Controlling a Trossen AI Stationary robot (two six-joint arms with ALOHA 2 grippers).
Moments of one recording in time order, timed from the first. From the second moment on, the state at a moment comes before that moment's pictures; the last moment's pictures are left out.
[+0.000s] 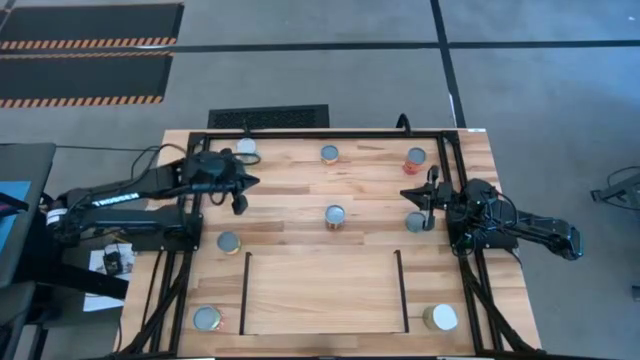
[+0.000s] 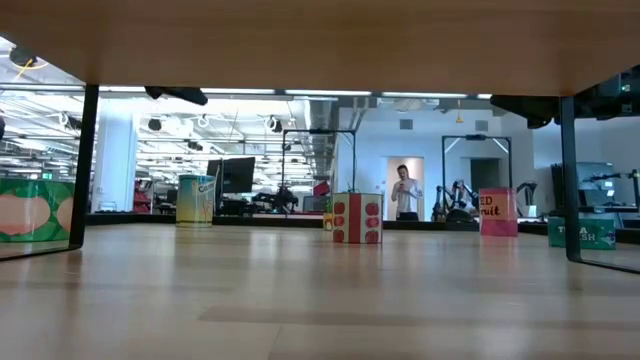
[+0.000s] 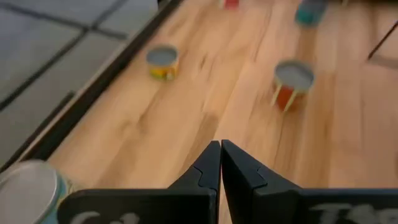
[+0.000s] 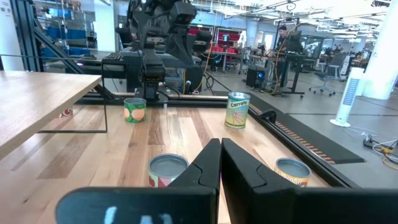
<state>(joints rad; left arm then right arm) 0.33 0.79 0.68 -0.51 -0.05 -0.01 -0.32 0.01 0.00 0.04 -0.13 -0.08</state>
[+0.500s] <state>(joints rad) 0.19 0.90 0.92 -1.10 -0.06 -0.21 -0.32 0.01 0.00 0.04 -0.13 -0.08</state>
